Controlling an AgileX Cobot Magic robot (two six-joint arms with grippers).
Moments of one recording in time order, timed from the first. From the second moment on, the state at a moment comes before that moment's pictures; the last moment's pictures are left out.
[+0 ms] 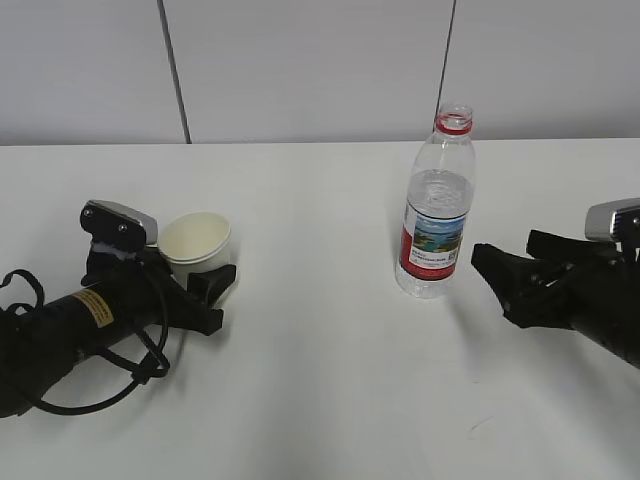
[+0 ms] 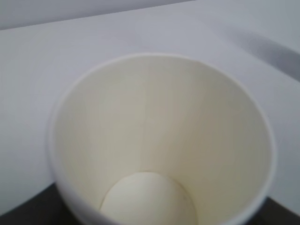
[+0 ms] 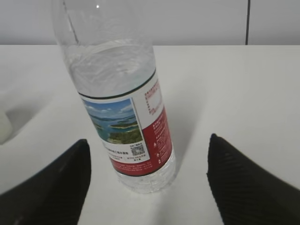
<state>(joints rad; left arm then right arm) -0.29 2.15 -0.64 0.33 -1.14 -0.14 0.06 1.77 -0.32 -0.34 -1.14 0.18</state>
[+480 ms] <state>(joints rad) -0.29 2.15 -0.64 0.33 -1.14 -0.14 0.06 1.87 -0.43 -0.39 -1.14 0.21</state>
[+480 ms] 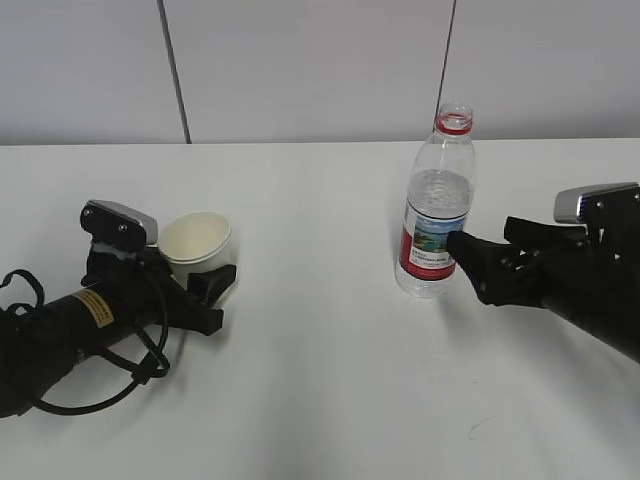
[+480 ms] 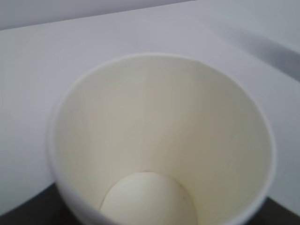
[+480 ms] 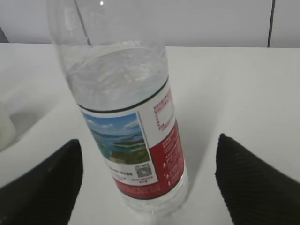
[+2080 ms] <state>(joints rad) -0.29 2.15 -0.64 0.35 -1.14 -0.14 0.08 2.11 -0.74 -0.55 -1.15 0.30</state>
